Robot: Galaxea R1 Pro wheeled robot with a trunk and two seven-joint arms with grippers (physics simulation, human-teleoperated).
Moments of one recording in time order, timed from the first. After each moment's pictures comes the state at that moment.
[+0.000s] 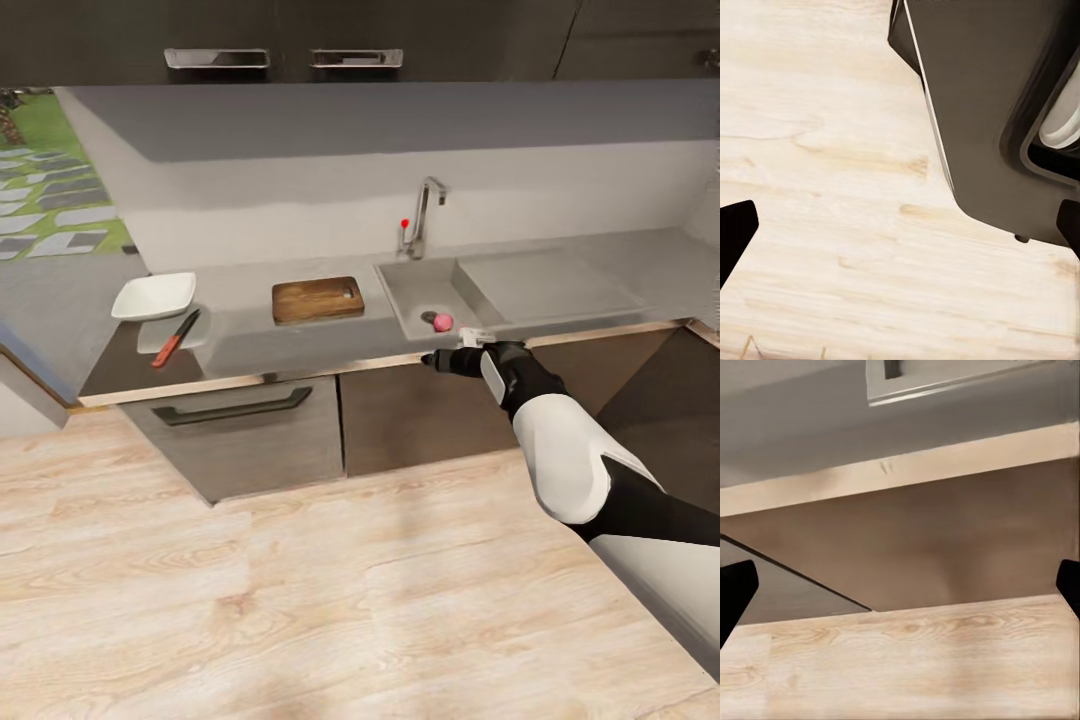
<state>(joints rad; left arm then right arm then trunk) 0.07 -0.02 0.00 0.07 0.28 -0.39 0.00 -1.40 0.08 -0.48 -0.36 0.45 0.49 0.29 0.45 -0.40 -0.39</state>
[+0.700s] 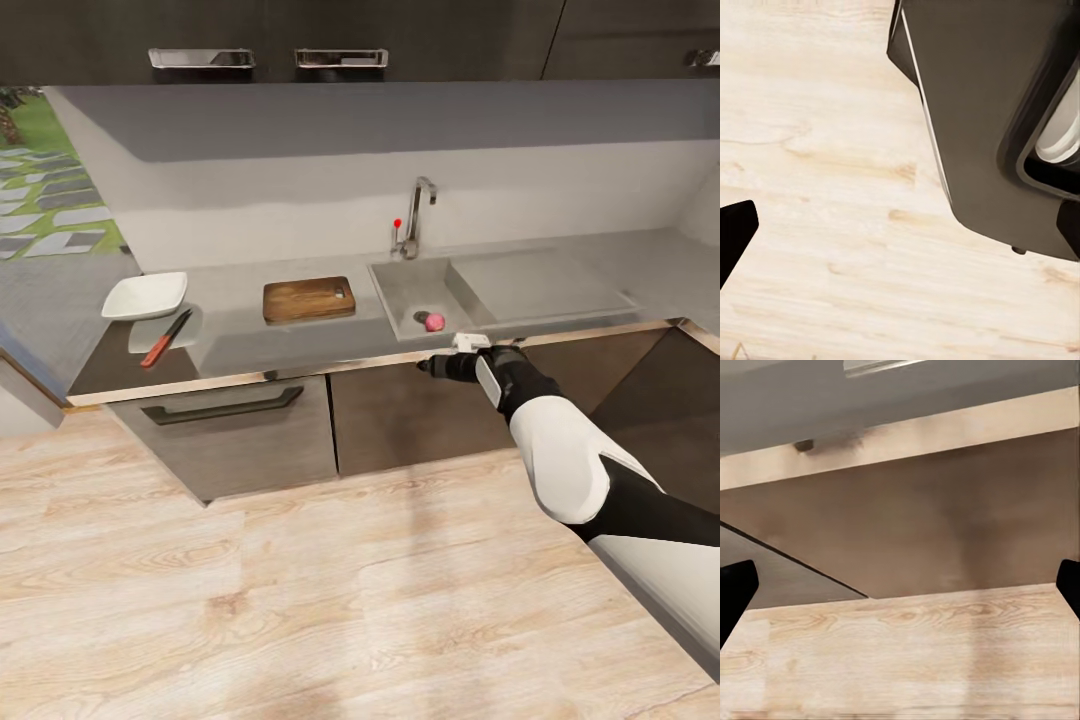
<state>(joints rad) 0.07 -0.02 0.01 0.04 0.28 -0.39 0.00 -1.40 0.08 -0.48 -0.33 0.45 0.48 0.29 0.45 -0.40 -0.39</state>
